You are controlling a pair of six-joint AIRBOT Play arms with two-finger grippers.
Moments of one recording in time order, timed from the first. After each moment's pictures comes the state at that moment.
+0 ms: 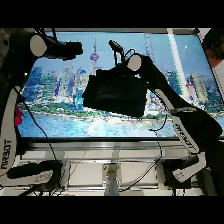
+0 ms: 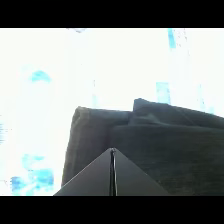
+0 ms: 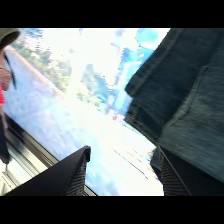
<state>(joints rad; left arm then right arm) -0.31 -1.41 1.73 1.56 -1.05 -1.88 0.51 -1.71 1.77 -1.04 1.05 1.71</state>
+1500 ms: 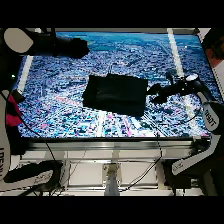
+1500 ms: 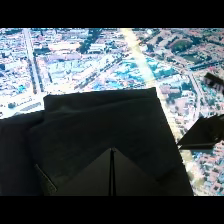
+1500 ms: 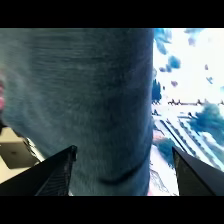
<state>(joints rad) -0.30 -1.34 1.73 1.13 -1.07 -1.52 -0.19 -1.79 1.30 -0.73 1.39 1.30</state>
